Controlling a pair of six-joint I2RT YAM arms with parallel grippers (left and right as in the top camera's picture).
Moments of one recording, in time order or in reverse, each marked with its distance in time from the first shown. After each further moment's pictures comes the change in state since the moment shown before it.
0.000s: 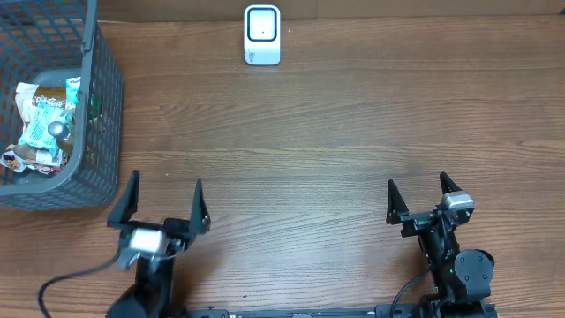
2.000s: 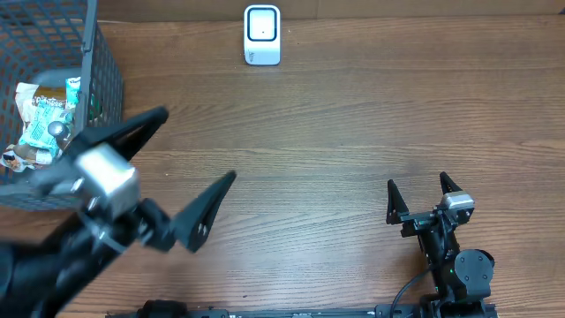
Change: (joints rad) left arm 0.000 0.784 1.469 -1.173 0.581 -0.043; right arm 0.000 -0.001 0.000 0.000 0.000 0.000
